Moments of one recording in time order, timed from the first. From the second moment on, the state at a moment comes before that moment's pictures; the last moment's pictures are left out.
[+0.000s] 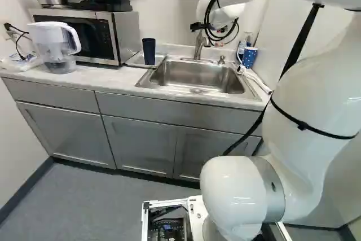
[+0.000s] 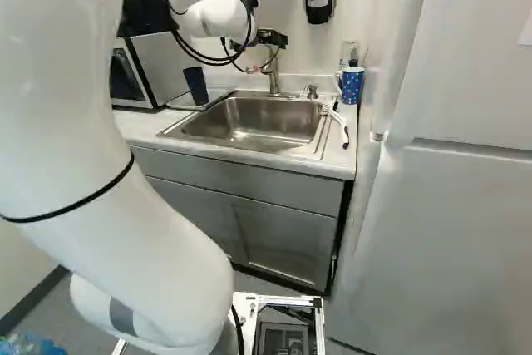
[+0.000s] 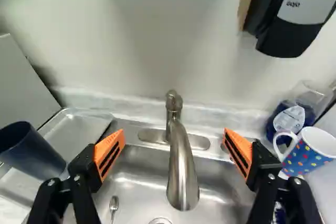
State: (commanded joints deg) arm -6.3 0.9 -61.6 -2.3 5.7 0.6
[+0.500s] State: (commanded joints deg) arm -7.1 4.7 -57.9 -2.3 -9.2 0.6
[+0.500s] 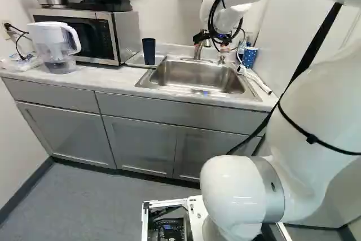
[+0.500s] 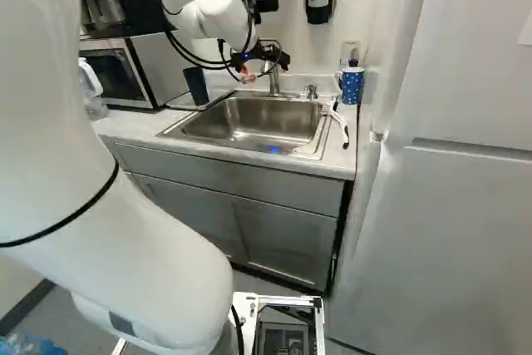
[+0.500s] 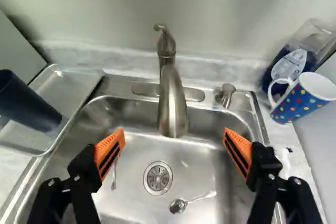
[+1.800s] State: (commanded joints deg) arm -7.2 5.4 -57.2 -2.3 -24.1 0.6
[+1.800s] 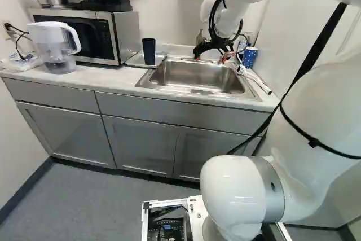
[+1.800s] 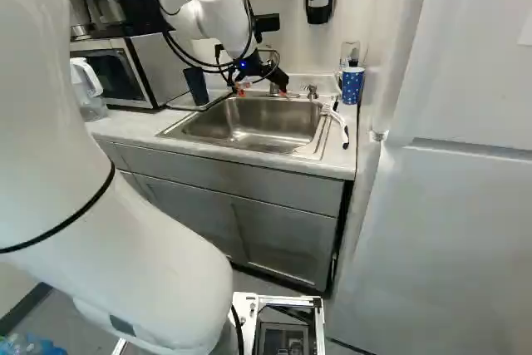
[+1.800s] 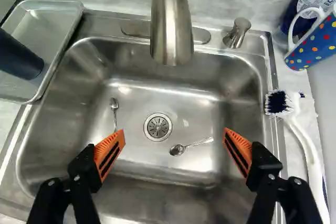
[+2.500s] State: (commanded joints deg) arm -7.2 5.4 -57.2 -2.3 -24.1 0.6
